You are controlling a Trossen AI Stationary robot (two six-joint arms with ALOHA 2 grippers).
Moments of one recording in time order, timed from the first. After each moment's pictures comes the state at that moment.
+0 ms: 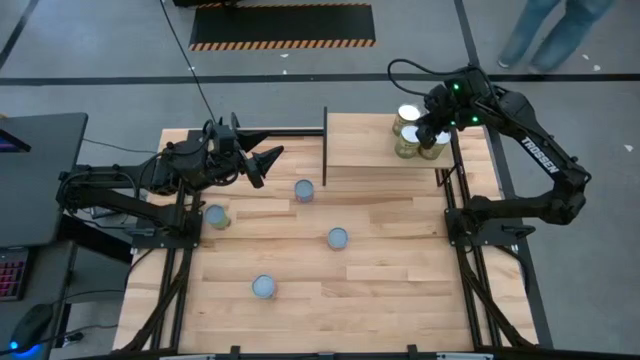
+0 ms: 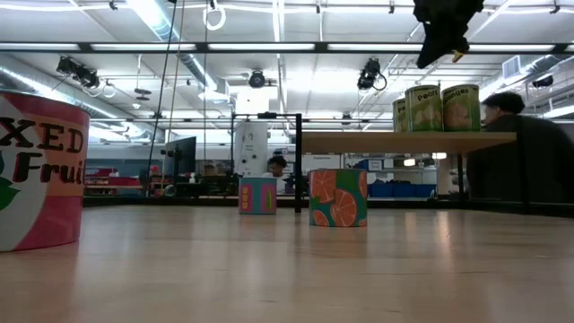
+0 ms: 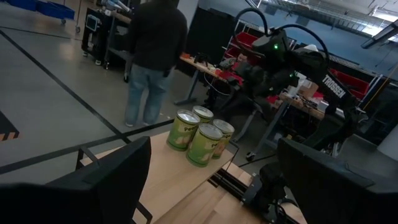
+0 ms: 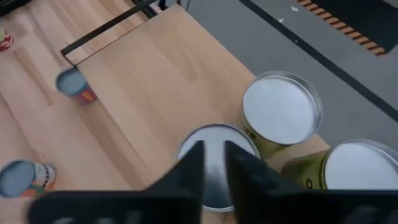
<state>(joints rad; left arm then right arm) -0.01 1.00 1.07 -0.06 -0.58 -0.40 -0.84 1.11 1.41 -1.13 -0.12 -0.07</state>
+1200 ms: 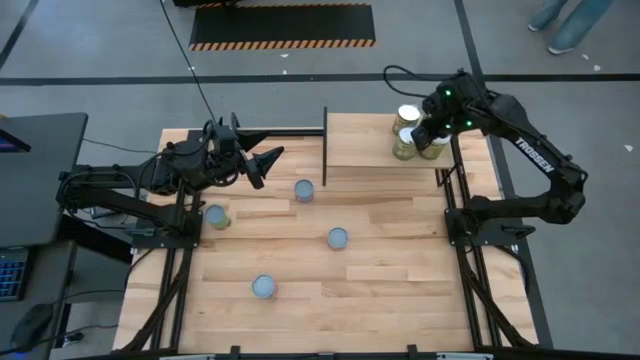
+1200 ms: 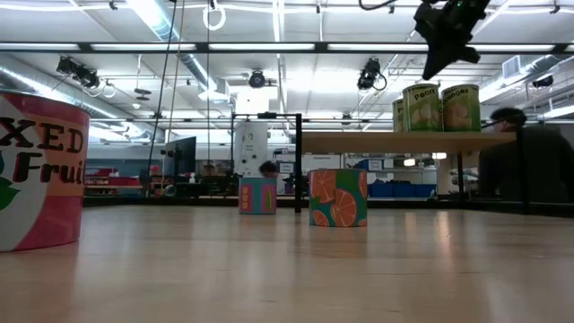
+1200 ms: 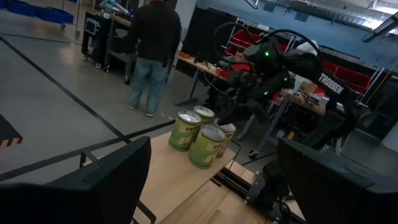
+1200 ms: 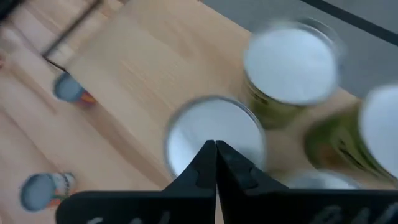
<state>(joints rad) -0.01 1.00 1.07 -0.06 -0.58 -0.37 -0.83 1.11 1.35 -1.15 -0.10 0.13</state>
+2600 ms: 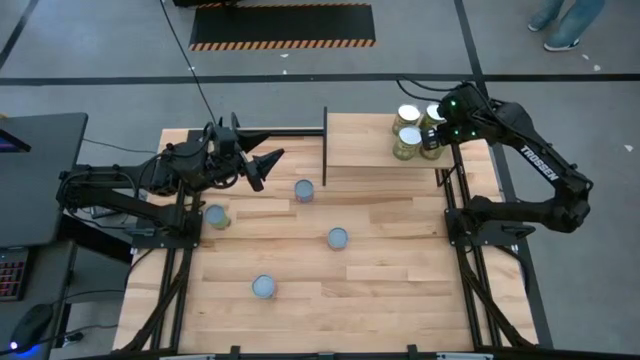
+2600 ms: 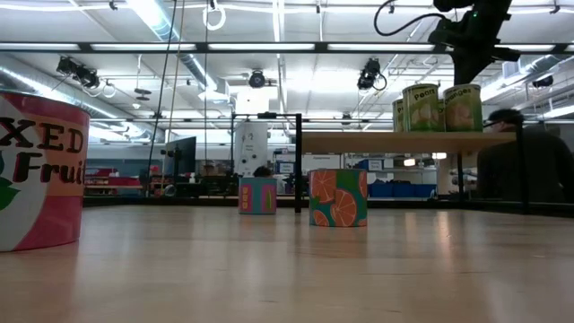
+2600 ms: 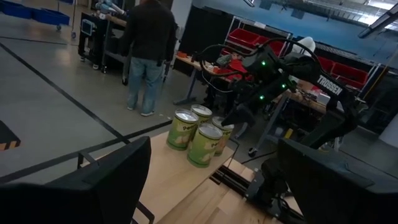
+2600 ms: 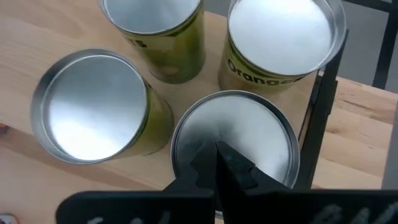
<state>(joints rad) -0.02 1.00 1.07 -0.06 -0.58 -0.35 -0.86 1.03 1.26 -1.25 0.14 0.37</state>
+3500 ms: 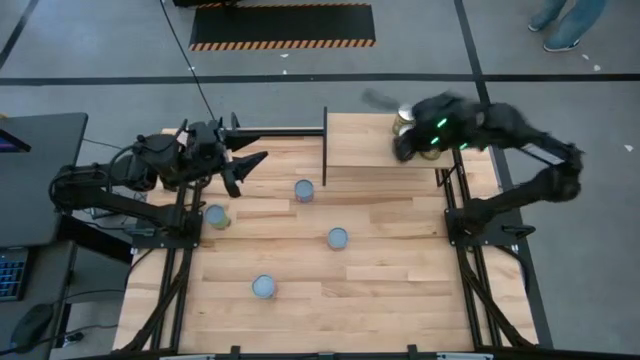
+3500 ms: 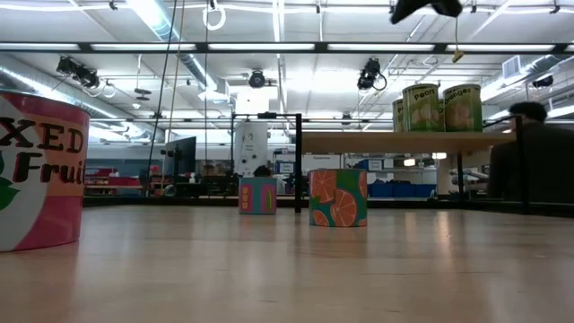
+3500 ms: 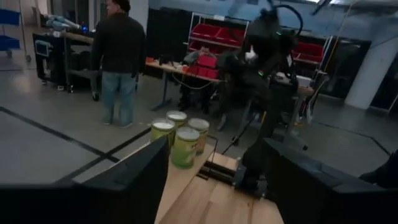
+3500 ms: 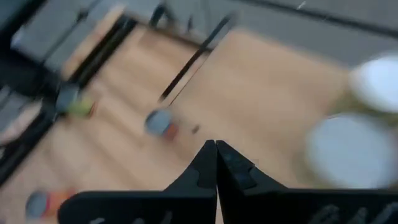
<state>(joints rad) -0.02 0.91 1.14 -0.19 -0.41 -0.19 -0.24 1.20 1.61 -1.18 0.23 0.68</state>
